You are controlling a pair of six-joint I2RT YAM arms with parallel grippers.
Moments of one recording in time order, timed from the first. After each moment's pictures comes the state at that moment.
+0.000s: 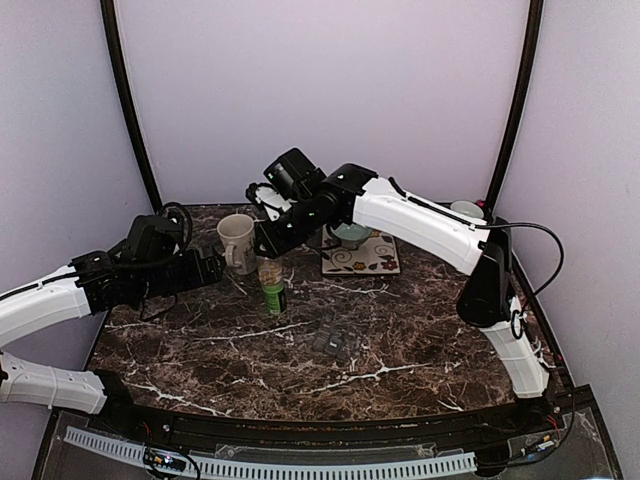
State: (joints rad) left arm -0.70 1.01 0.78 -0.45 -0.35 -0.73; right arm 1.01 2.33 2.43 -0.92 -0.06 0.20
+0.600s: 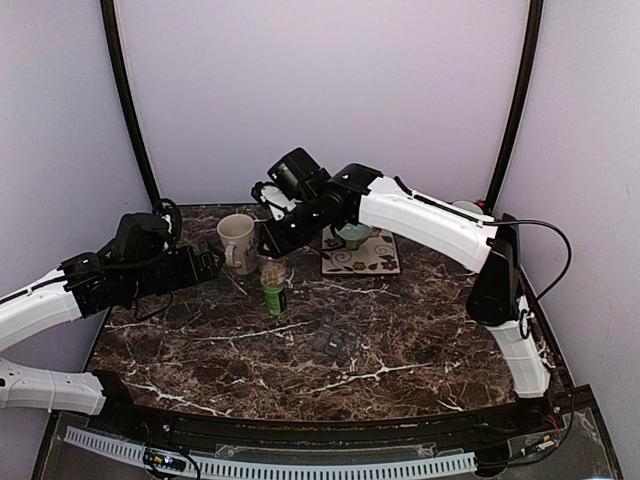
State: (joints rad) left arm -0.70 0.95 0.78 -0.45 -0.31 -0.73; right arm 1.01 2.29 2.37 -0.90 -0.04 0.24
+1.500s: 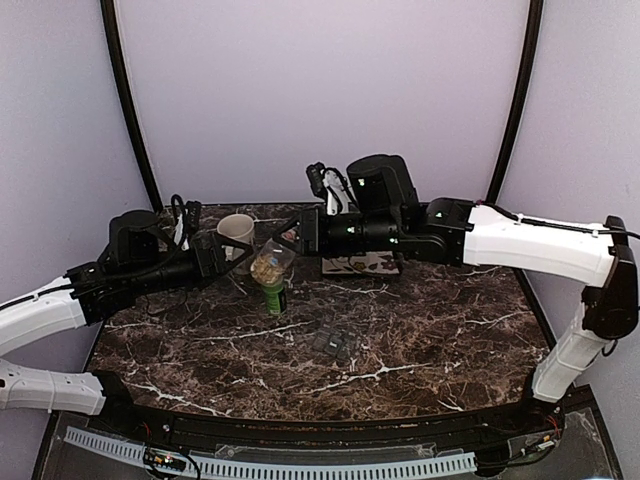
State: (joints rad) left arm -0.69 0.94 0.72 -0.12 0.16 -0.82; right arm 1.07 1.63 1.46 -0.21 -0.11 0.69
